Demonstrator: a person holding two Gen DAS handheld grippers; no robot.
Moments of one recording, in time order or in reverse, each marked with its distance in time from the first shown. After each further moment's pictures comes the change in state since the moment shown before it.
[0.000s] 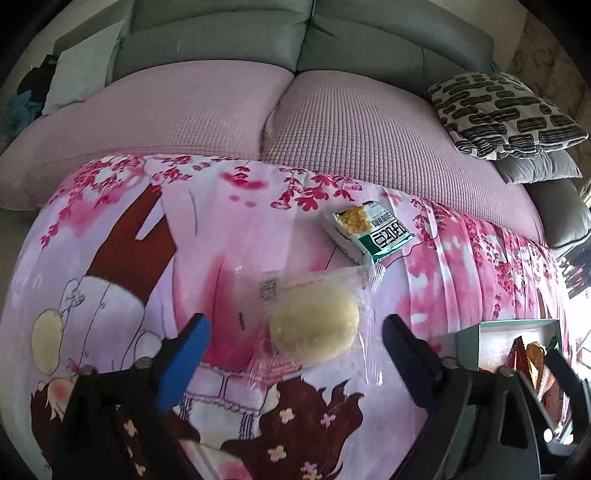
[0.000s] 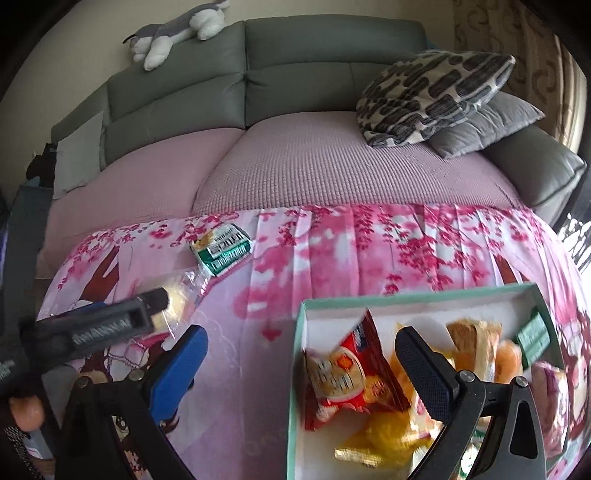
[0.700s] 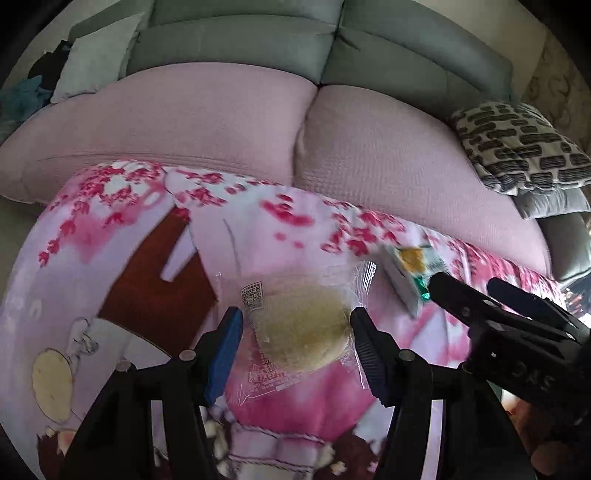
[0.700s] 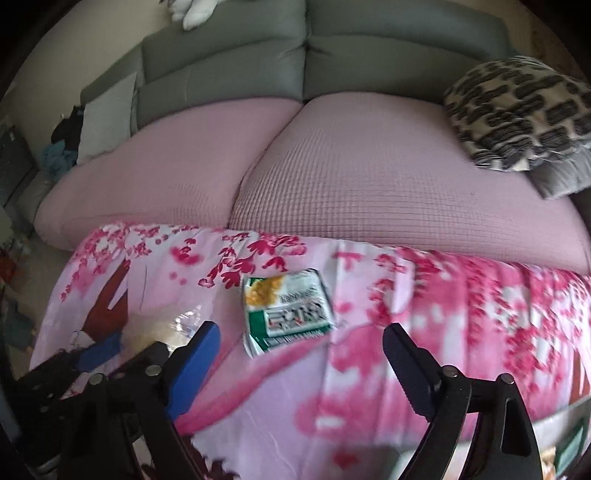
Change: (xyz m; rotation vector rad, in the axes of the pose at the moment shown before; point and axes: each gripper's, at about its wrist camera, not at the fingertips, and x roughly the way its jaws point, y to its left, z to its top) left arm 0.018 0.050 0.031 -0.069 -0.051 -0.003; right arm 0.110 0.071 0.075 -0.131 0.140 0.152
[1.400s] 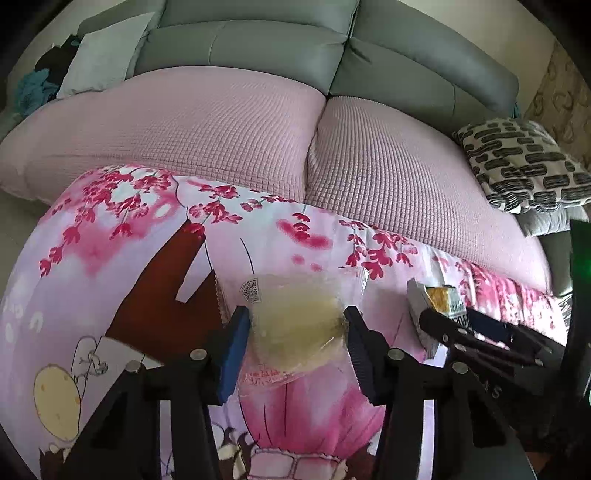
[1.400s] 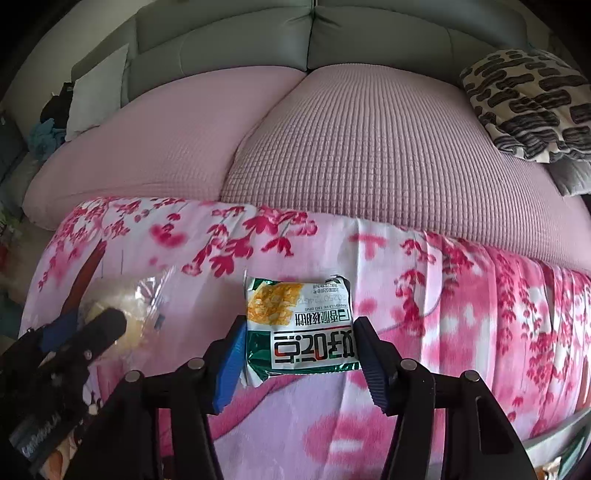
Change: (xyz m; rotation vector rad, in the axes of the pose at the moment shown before) left arm 0.000 0.015 0.007 -0.044 -0.030 -0.025; right arm 0.027 0.006 -0.010 -0.002 0.079 -0.039
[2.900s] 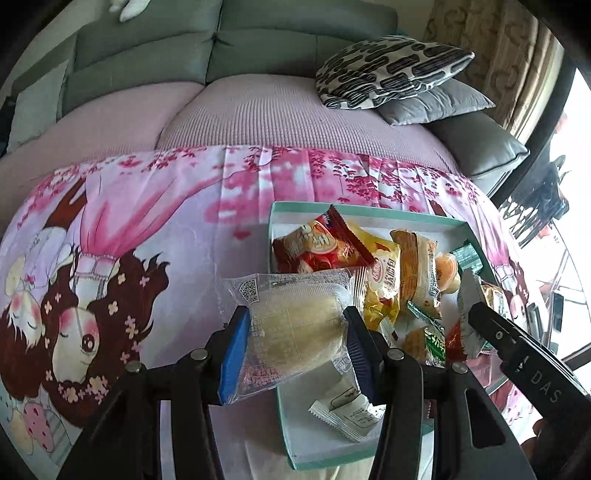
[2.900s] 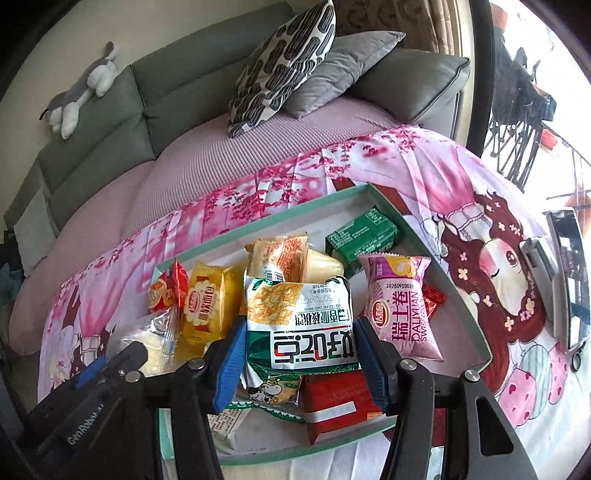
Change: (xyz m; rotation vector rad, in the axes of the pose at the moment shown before) left arm -0.103 -0.192 -0.173 0.284 0.044 -0.114; right arm -0.205 -0.176 -0.235 0.506 -0.191 -0.178
